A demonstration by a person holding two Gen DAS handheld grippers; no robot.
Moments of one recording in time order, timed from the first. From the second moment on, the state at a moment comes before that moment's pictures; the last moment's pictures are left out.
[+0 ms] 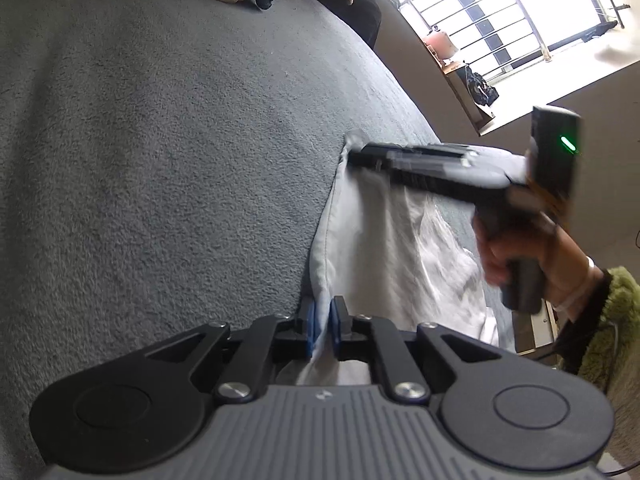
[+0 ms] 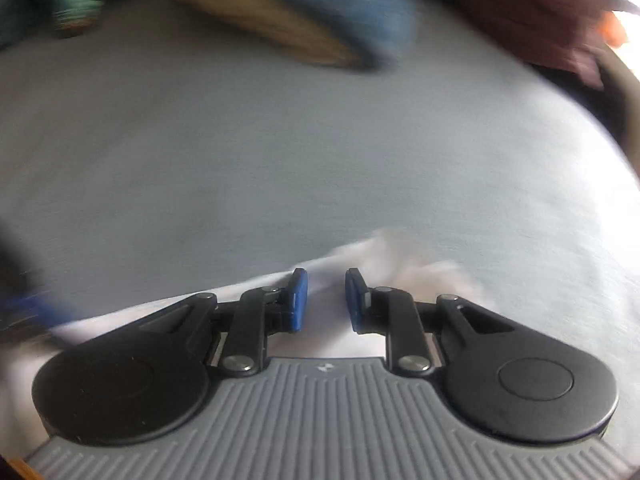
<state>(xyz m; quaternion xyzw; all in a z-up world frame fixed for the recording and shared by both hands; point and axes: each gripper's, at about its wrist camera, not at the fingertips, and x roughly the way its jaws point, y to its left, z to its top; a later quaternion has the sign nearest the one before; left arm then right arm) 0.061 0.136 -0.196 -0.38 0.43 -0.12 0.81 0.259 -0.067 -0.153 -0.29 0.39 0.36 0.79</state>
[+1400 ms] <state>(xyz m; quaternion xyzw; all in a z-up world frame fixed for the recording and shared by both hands) 0.054 0.082 -0.149 -0.15 0.41 -0.10 0.90 0.164 -0.466 -0.182 0.19 0.43 0.10 0.88</state>
